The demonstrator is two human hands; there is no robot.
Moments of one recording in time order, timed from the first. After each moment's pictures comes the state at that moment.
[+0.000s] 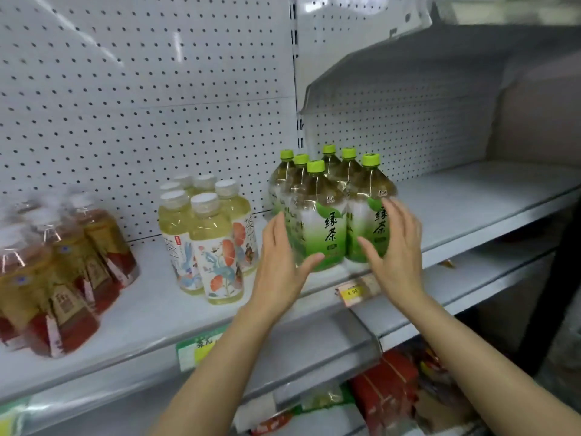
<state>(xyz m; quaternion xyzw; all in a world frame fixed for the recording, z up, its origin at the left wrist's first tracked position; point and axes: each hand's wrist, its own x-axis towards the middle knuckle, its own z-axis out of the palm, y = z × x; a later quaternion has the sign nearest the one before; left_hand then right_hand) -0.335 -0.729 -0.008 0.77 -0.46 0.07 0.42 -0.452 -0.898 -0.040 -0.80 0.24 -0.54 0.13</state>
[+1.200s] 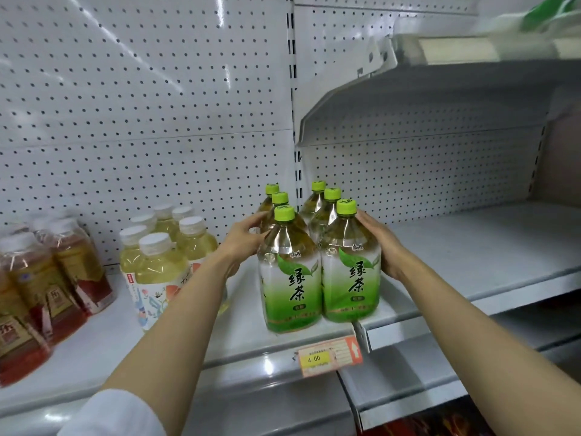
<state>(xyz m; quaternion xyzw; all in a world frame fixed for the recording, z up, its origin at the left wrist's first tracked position) -0.236 -0.824 0.053 0.74 -0.31 -0.11 0.58 -0.407 -1.041 0.037 -0.71 0.08 -0.27 0.65</state>
